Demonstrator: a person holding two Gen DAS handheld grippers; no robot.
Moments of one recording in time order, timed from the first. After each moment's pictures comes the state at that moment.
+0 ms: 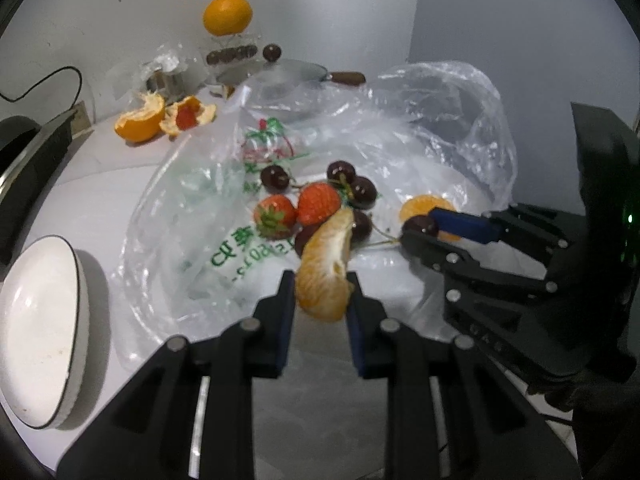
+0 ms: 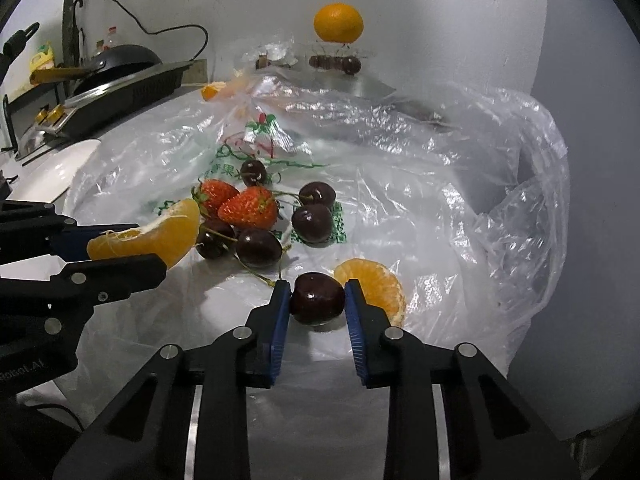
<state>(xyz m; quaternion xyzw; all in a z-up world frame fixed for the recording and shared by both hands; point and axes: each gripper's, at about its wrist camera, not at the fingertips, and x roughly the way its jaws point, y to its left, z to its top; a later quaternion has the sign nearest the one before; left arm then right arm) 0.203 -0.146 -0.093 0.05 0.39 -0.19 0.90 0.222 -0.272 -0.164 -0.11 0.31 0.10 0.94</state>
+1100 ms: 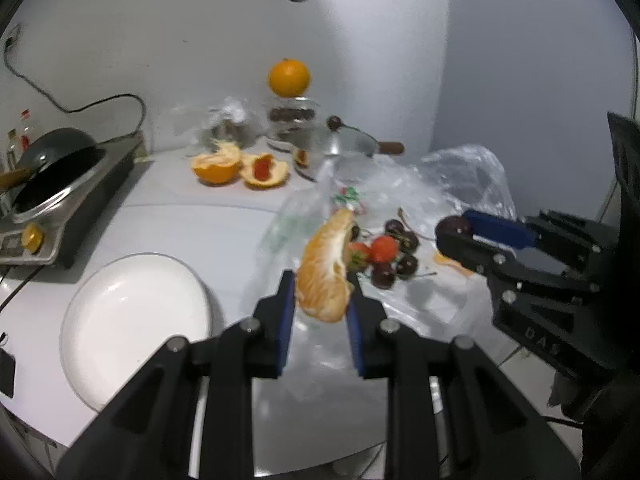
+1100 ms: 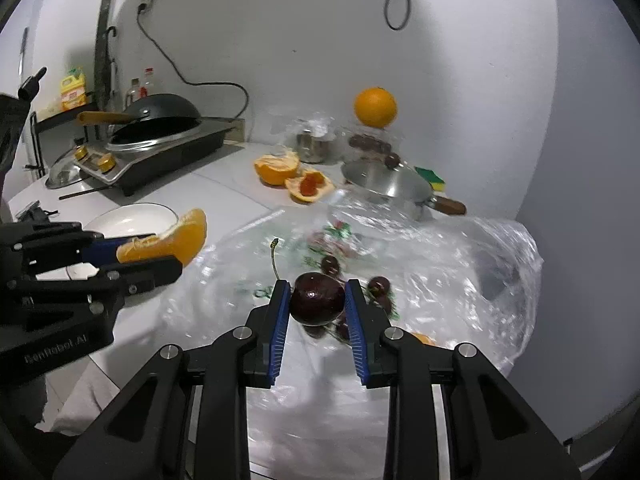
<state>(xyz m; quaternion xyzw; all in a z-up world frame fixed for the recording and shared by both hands) 0.156 -0.058 -0.033 0.02 0.31 -0.14 0.94 0.168 -0.205 -0.091 -0.12 0.23 0.12 0.96</state>
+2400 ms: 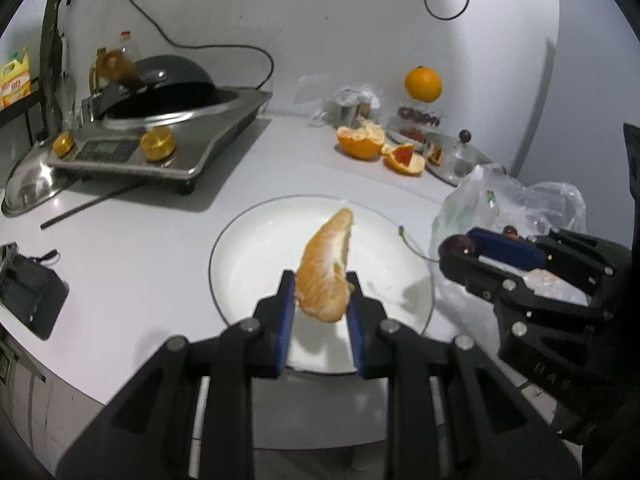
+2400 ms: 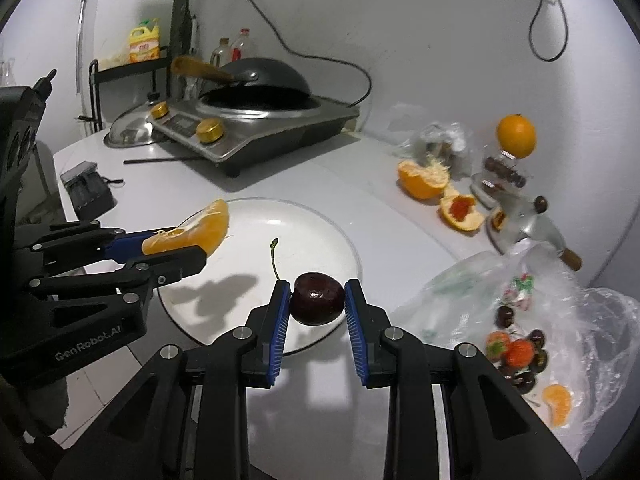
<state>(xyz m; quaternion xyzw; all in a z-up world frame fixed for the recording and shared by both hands) 0.139 0.120 -0.074 -0.07 0.32 -0.04 0.94 0.182 -0.019 -0.117 -0.18 0.26 0.23 0.92</state>
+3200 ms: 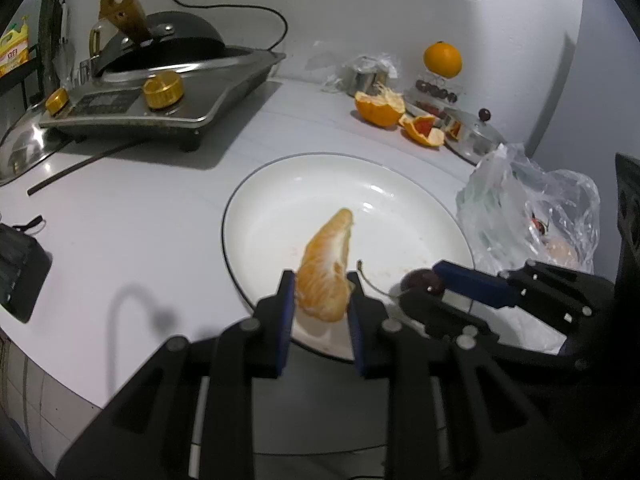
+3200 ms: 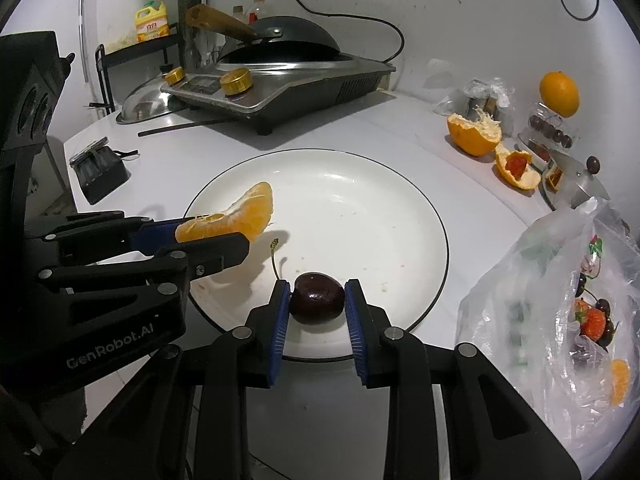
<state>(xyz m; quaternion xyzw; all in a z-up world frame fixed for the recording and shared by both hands) 0.156 0.139 -0.106 -0.09 0.37 -0.04 0.92 0.195 0.013 -0.161 -0.16 0.32 0.26 0.90</state>
